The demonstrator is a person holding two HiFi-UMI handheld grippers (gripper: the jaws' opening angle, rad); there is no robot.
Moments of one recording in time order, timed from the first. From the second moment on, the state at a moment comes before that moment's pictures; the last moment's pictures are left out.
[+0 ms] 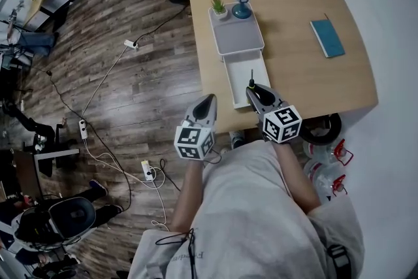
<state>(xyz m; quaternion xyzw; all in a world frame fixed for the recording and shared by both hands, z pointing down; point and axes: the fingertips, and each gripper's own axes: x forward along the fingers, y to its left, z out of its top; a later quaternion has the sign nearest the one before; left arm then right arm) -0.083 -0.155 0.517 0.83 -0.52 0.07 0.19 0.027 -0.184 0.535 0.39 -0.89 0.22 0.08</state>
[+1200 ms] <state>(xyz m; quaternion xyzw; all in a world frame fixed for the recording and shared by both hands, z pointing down) -0.086 -0.150 0.533 0.81 -0.54 0.04 0.23 0.040 -0.184 0.557 0.38 -0.89 0.25 0.09</state>
